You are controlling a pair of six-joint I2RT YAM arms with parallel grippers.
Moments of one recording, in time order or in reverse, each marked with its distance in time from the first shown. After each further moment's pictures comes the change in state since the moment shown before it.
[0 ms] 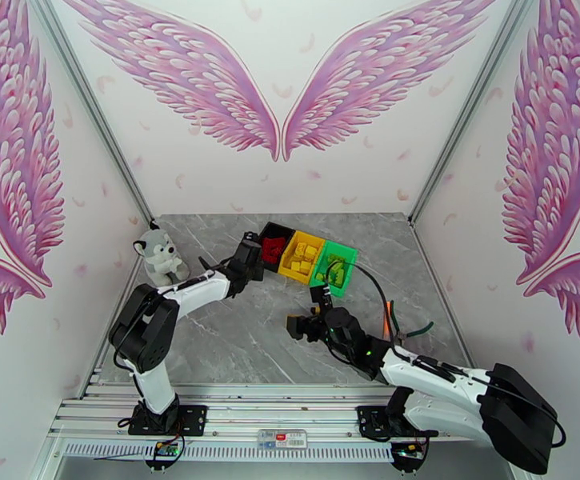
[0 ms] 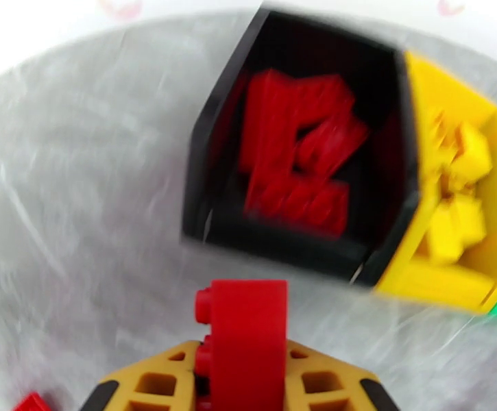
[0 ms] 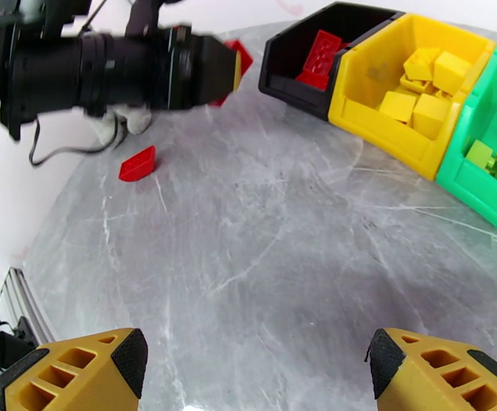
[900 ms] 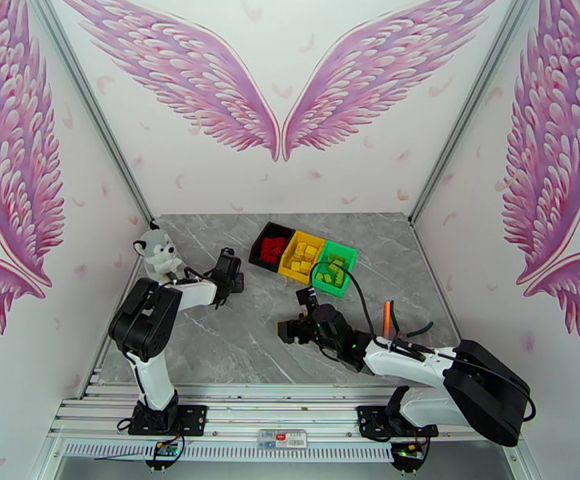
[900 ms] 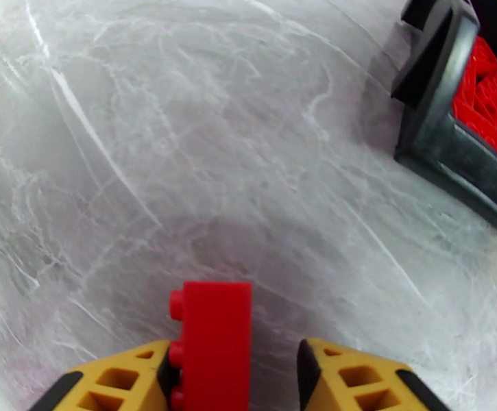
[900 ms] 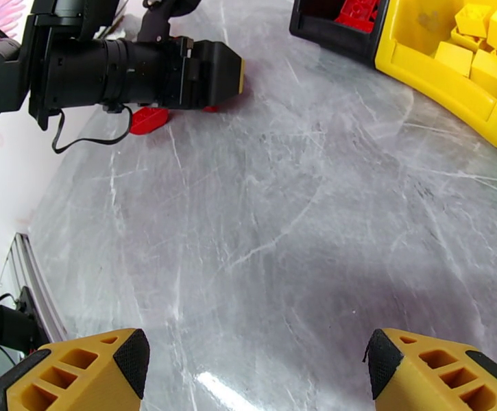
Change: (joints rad) left arm 0.166 0.021 -0.295 0.130 0.023 -0.043; right arm -0.001 0.222 0.053 0.089 -0.146 0.007
